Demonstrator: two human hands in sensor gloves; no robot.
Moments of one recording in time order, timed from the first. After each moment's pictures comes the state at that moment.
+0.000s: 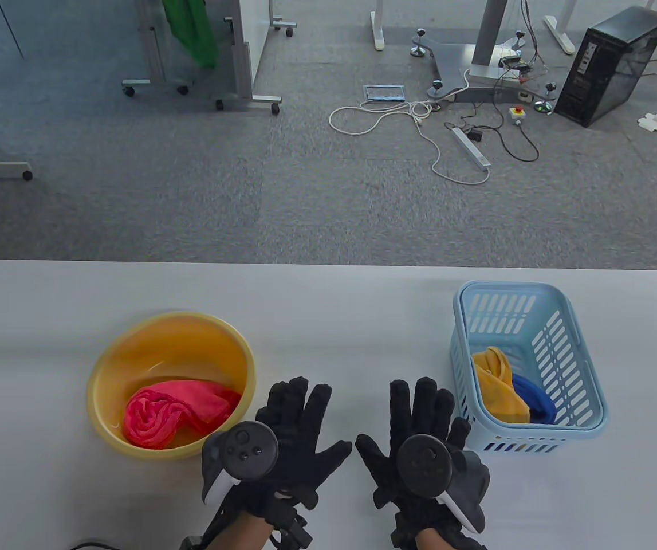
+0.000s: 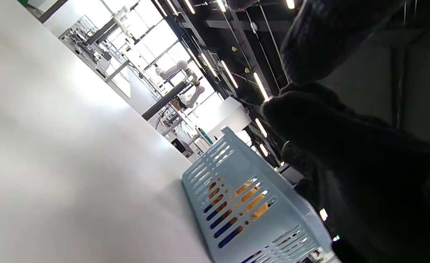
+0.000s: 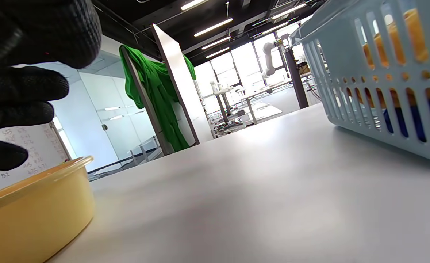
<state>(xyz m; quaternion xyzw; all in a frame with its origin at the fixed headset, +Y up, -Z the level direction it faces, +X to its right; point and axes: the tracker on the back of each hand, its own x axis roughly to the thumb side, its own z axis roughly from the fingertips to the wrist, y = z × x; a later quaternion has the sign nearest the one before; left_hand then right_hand) -0.122 -0.697 -0.264 -0.04 -0.22 0.39 0.89 0.113 -0.678 -0.232 0.03 -0.05 0.97 0.23</state>
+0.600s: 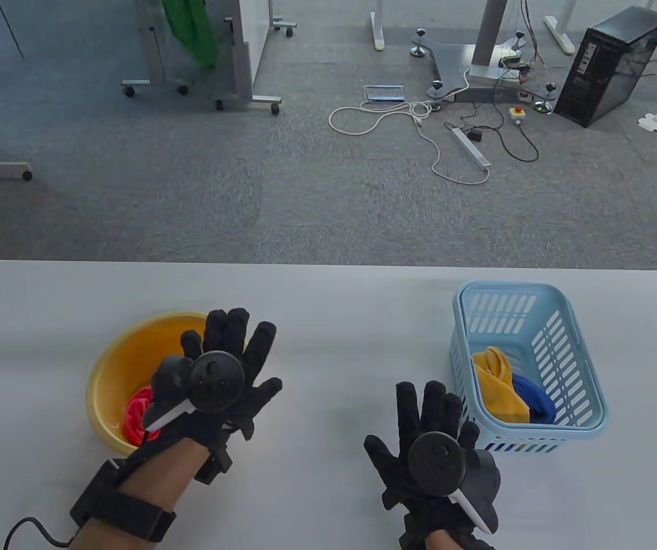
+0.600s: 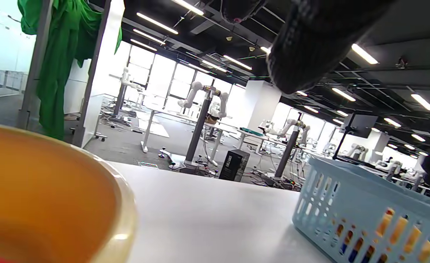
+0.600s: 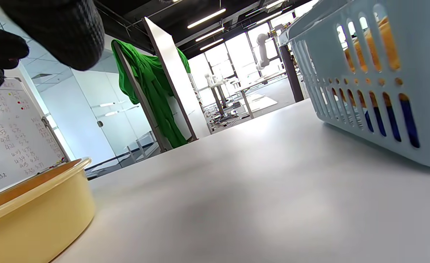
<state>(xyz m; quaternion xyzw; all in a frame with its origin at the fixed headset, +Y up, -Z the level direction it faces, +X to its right) -0.195 -0.598 -0.323 0.01 -0.18 0.14 0.97 0.124 -0.673 -0.231 0.02 -0.02 0.97 0.24</state>
